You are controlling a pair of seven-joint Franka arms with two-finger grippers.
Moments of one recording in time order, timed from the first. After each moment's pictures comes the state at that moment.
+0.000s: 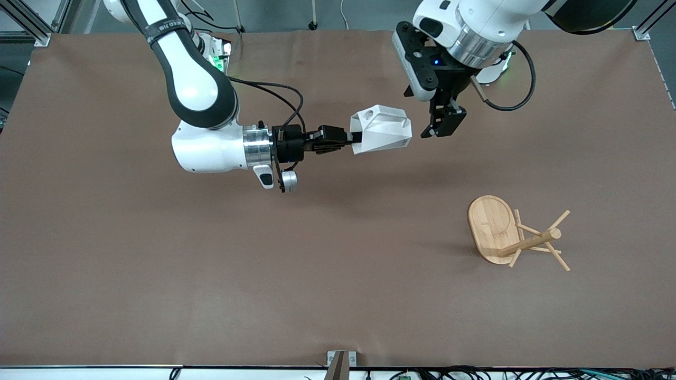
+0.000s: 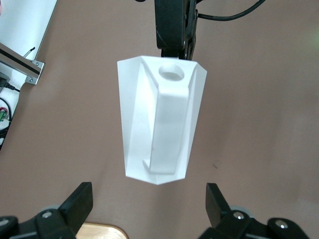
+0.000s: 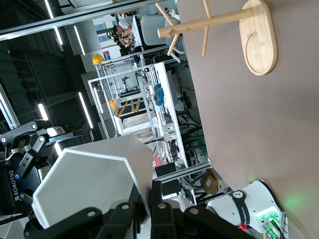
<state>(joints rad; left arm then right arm) -0.02 0.11 -0.60 -1.47 -0.12 1.75 0.69 0.56 0.35 -0.02 -1.71 1.65 1.97 -0.24</state>
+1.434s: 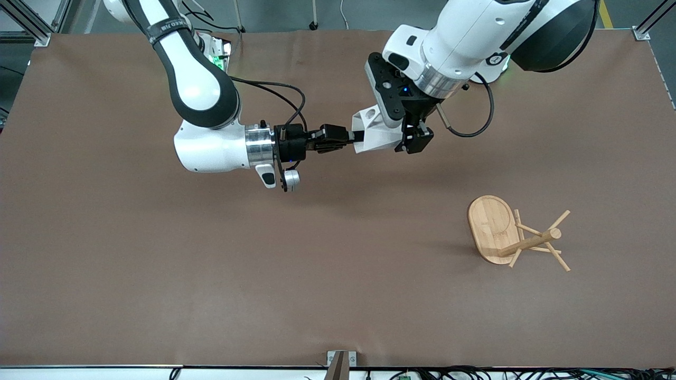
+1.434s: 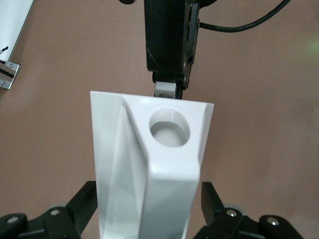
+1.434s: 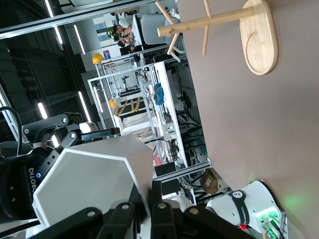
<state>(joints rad) -0.08 0.20 -0.61 -1.48 -0.10 1.82 0.63 0.56 0.36 -0.01 -1.70 1.65 1.97 -0.24</state>
